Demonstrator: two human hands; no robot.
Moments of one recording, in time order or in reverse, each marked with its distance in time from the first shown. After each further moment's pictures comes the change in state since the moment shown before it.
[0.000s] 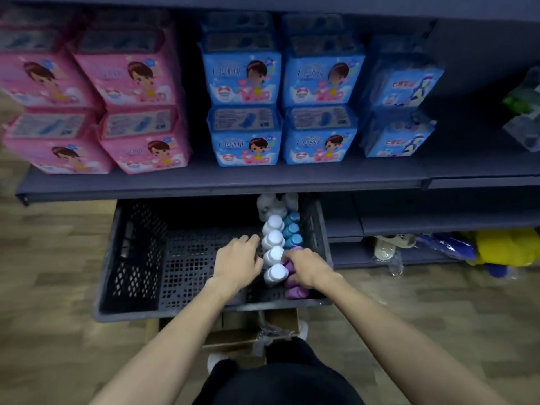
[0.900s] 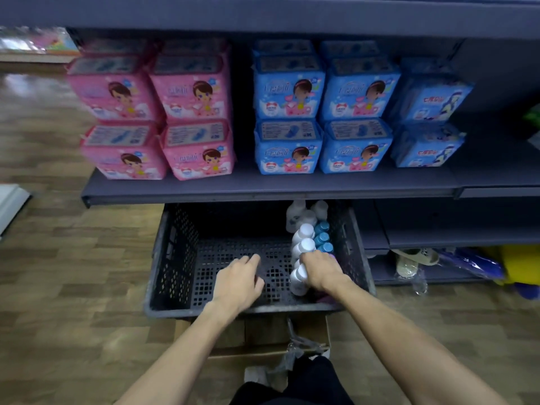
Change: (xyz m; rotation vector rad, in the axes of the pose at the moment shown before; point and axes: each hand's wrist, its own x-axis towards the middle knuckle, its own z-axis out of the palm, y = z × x) left_hand -0.066 -0.071 -0.009 -0.010 0.061 -0.012; right_hand 0.012 -0.064 0.015 -0.257 0.114 0.051
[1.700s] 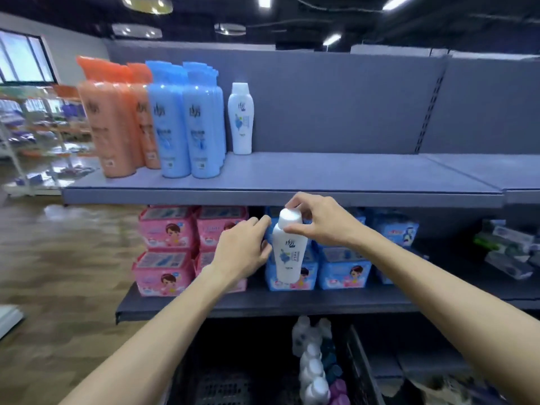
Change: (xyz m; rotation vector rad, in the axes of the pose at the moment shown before) left_hand 0.078 0.021 -0.280 0.095 0.639 0.246; right_hand -0.111 -0.041 -0.348 0.389 0.760 -0.450
